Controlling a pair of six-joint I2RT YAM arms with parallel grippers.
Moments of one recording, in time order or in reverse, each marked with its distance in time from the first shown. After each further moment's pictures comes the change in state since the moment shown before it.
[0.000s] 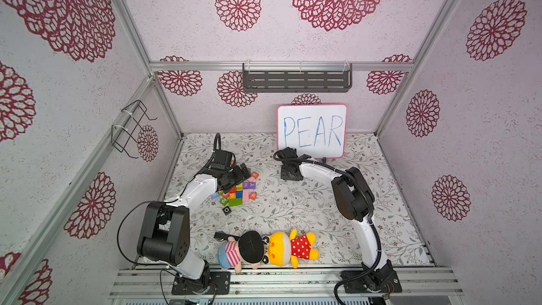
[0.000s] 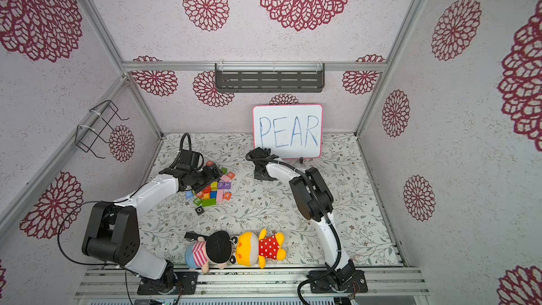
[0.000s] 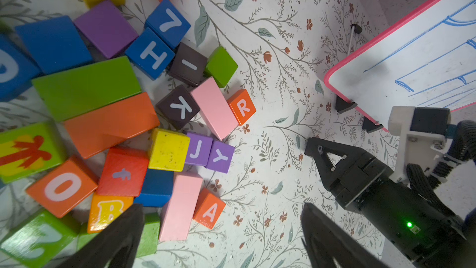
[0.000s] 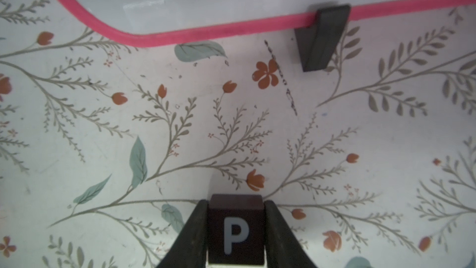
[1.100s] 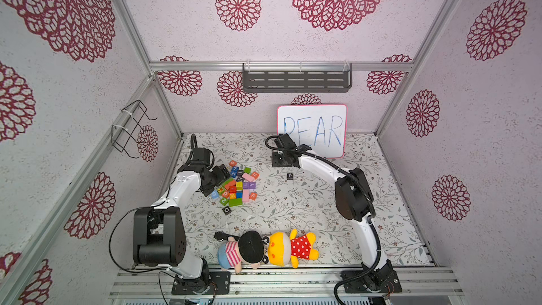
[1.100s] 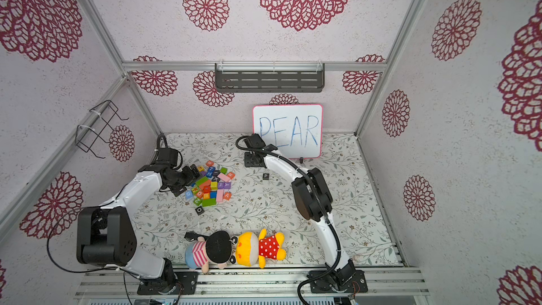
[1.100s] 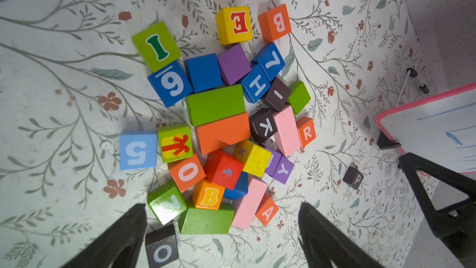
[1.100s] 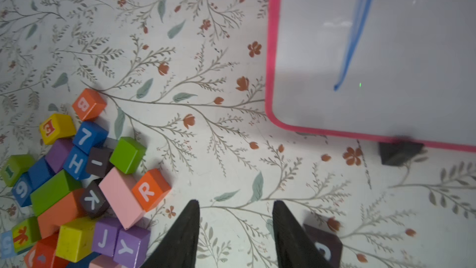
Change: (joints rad) left arm 0.215 -0.003 0.070 -0.227 -0.002 0.098; right arm 0.018 0.029 0.245 0.032 -0.195 -0.169
